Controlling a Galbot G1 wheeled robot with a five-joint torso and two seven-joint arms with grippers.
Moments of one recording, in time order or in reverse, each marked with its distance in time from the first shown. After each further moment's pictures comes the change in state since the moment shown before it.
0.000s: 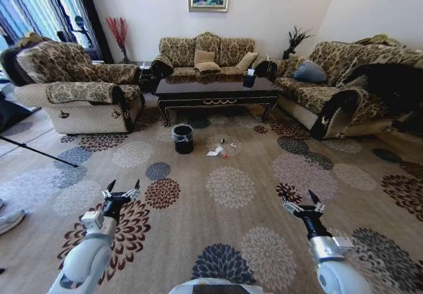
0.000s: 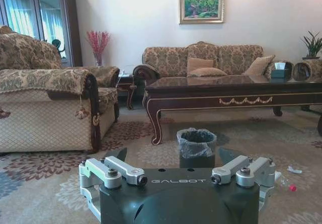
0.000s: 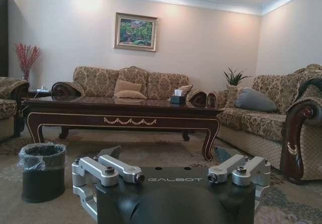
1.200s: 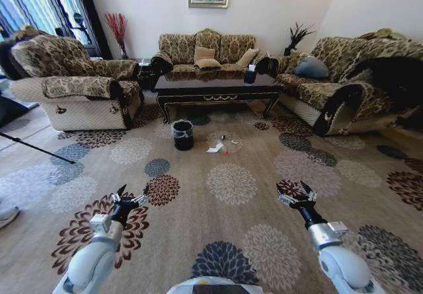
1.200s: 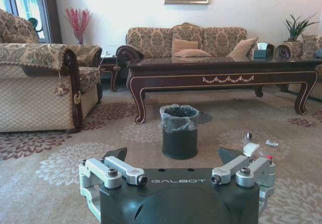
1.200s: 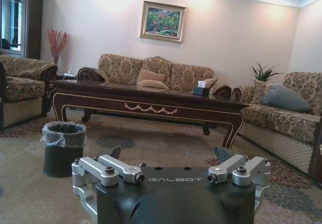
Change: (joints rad) left arm 0.041 0.044 0.044 -0.016 -0.030 0.021 0.003; right arm 0.049 -0.187 -0.036 -0.048 0.063 -0.037 -0.001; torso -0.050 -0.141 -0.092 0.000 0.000
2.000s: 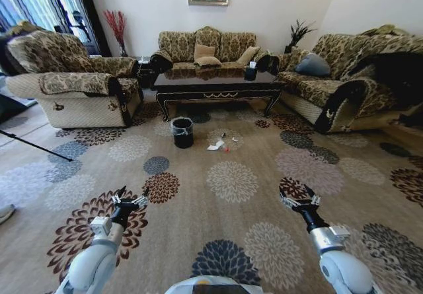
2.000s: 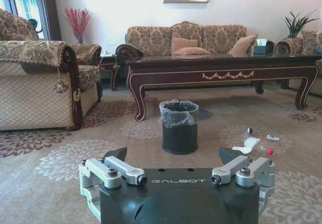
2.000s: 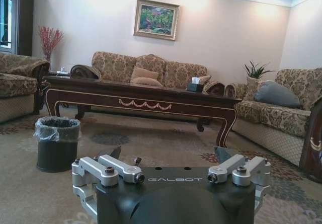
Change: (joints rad) left arm 0.009 -0.015 0.007 -0.019 0.031 0.003 -0.005; right arm -0.017 0.034 0.005 0.020 -0.021 -0.002 0.019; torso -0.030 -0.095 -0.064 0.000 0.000
